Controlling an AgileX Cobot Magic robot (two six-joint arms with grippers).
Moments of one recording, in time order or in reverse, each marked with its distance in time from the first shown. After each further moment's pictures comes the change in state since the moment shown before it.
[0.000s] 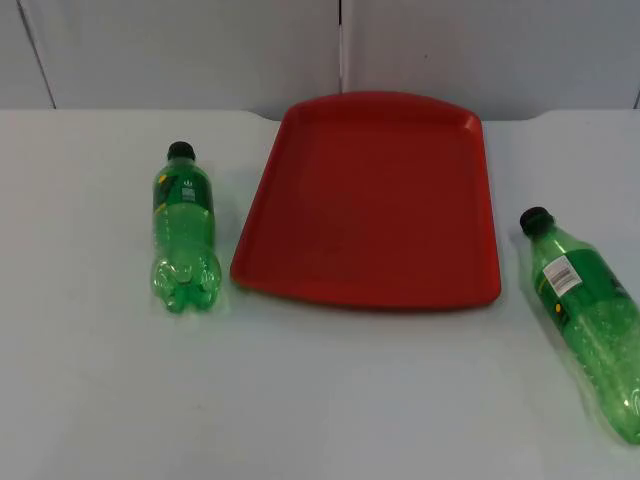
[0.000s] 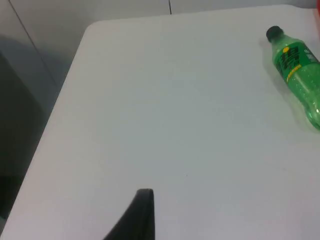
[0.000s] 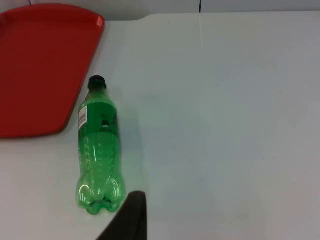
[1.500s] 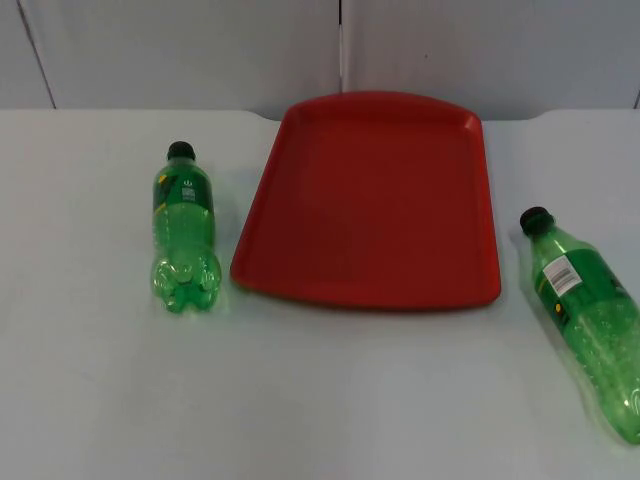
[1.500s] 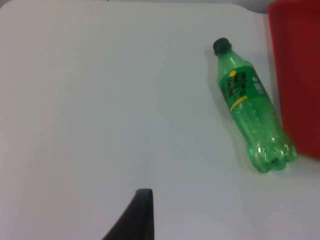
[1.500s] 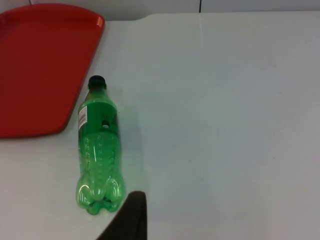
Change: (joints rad) right arm 0.000 0.000 0.000 0.000 0.000 0.000; left arm 0.000 0.677 -0.112 -0.236 -0.410 0.048
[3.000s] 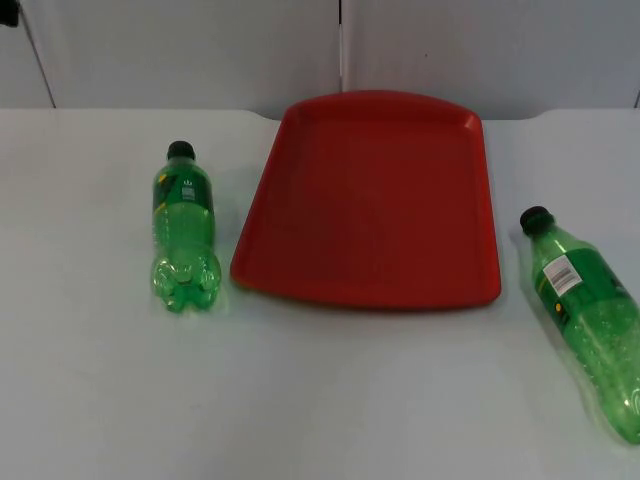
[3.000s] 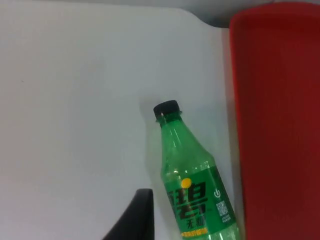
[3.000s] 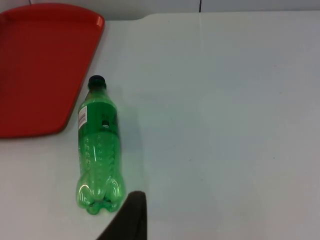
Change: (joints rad) right arm 0.000 0.000 0.000 0.000 0.000 0.000; left arm 0.000 1.170 -0.953 -0.323 0.129 0.212
